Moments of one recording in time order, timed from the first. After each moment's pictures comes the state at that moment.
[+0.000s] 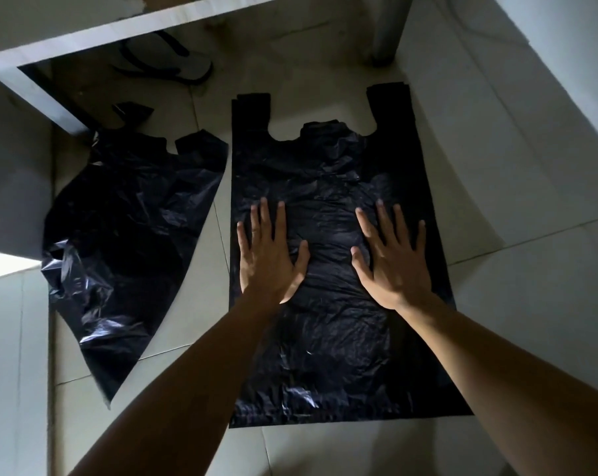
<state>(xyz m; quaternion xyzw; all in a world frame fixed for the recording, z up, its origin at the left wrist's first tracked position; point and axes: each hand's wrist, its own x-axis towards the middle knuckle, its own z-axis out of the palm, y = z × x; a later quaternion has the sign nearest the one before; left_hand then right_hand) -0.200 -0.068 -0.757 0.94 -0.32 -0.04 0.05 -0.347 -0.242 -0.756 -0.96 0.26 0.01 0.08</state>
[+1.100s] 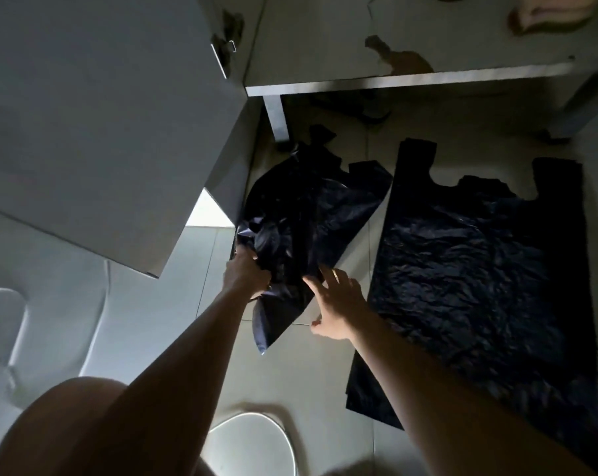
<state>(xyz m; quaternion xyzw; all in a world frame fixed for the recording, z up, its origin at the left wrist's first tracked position) -0.109 0.185 -0.652 0.94 0.12 -0.21 0.23 -0.209 0.017 -0.701 -0.96 -0.04 0.21 0.16</state>
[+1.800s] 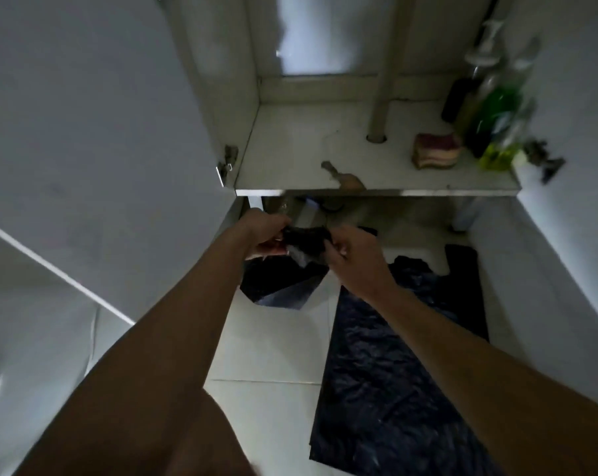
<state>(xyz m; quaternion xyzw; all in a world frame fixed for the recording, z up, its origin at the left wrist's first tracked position) -0.057 0.077 -0.432 0.78 0.05 -0.30 0.55 -0.177 -0.077 -0.470 -0.90 -0.01 -0.22 0.37</state>
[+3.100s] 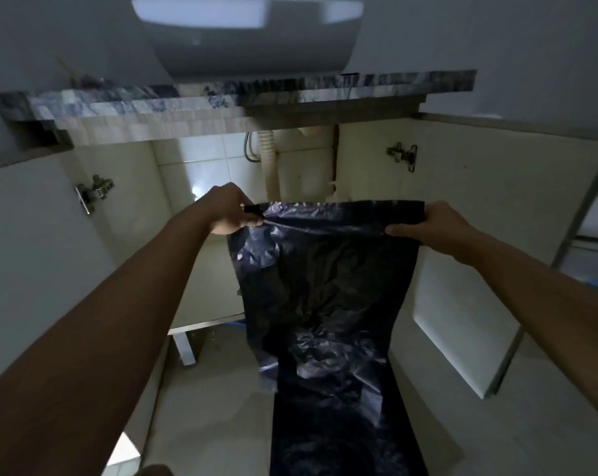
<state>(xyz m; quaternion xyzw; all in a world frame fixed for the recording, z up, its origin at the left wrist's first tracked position) -0.085 -0.044 -0.150 0.91 -0.38 0.02 0.19 -0.306 -0.334 -0.212 -0.84 0.25 -0.20 0.44</state>
